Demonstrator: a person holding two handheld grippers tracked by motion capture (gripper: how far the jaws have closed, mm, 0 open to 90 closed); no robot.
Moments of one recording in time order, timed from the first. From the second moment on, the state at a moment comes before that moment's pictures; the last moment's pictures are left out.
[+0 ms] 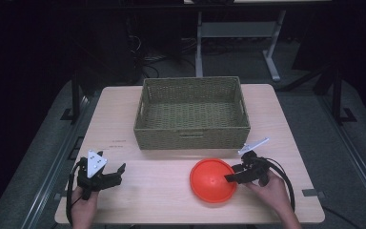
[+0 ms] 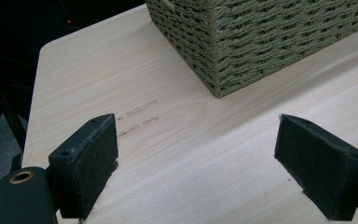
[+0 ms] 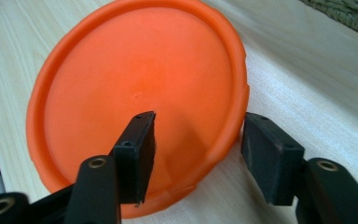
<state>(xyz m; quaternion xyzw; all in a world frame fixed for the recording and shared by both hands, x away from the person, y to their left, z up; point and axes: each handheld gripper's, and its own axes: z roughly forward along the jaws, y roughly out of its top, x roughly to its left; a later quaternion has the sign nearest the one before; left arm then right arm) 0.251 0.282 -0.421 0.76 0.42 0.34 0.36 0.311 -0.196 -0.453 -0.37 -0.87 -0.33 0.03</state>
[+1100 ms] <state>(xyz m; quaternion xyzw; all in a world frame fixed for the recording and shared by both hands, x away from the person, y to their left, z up) 0.251 0.282 -0.421 0.76 0.42 0.35 0.35 0.293 -0.195 -0.428 -0.37 -0.84 -0.39 0.03</state>
